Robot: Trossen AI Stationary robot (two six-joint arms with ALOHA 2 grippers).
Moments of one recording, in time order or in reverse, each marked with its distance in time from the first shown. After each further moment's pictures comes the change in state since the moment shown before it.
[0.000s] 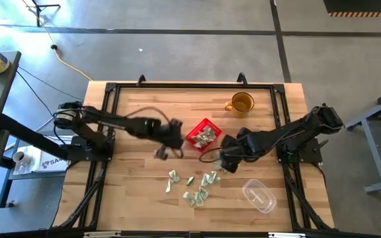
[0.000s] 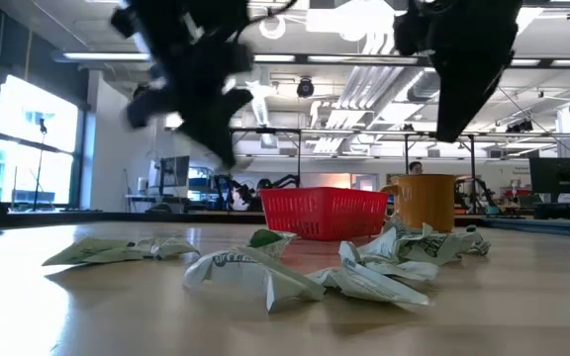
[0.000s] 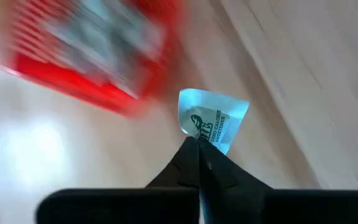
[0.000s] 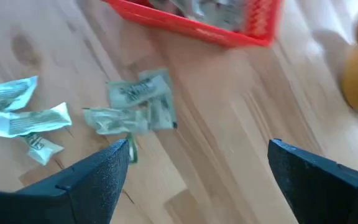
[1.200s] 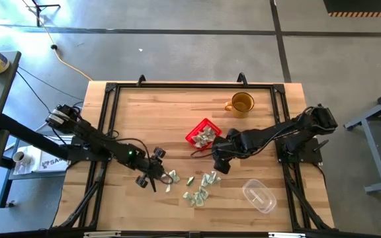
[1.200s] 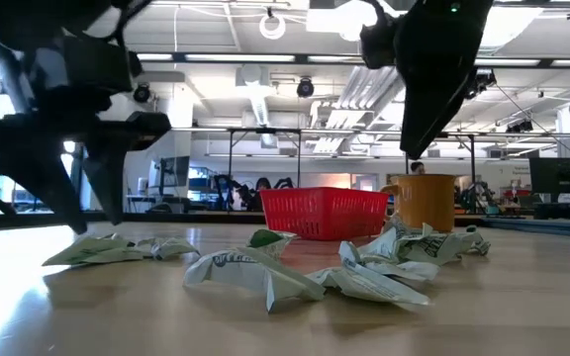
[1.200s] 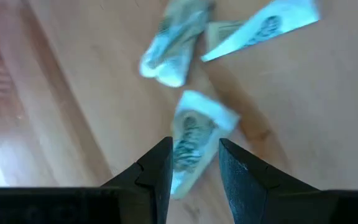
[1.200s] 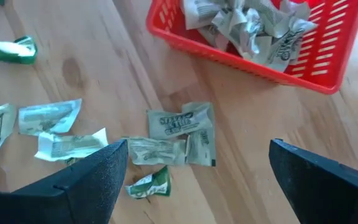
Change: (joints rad) left arm -0.405 -0.066 -0.298 0.145 -0.046 -0.342; right arm -0.057 0.061 0.000 0.201 -0.113 -0.140
